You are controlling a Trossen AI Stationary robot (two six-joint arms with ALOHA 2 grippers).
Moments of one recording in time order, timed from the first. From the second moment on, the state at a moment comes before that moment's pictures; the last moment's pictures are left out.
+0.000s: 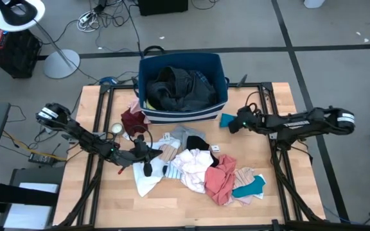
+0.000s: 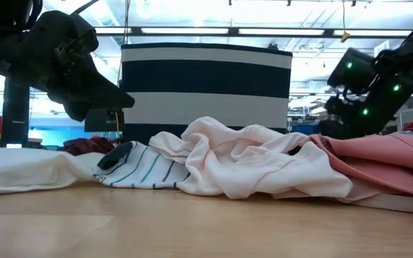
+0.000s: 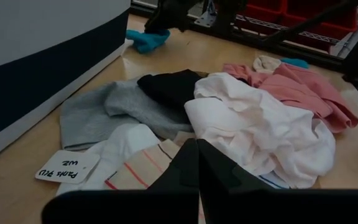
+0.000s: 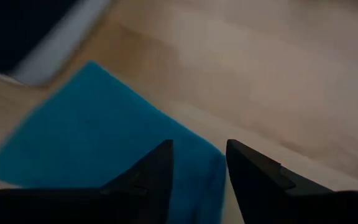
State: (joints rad) left arm -0.47 1.35 0.28 0.70 -0.68 -0.48; right arm -0.34 1.17 0.25 -0.04 0.51 0.61
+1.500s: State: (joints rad) left arm -0.47 1.35 0.28 0.69 -0.69 -0.48; right arm -0.10 1.09 1.42 -0.74 0.78 0.10
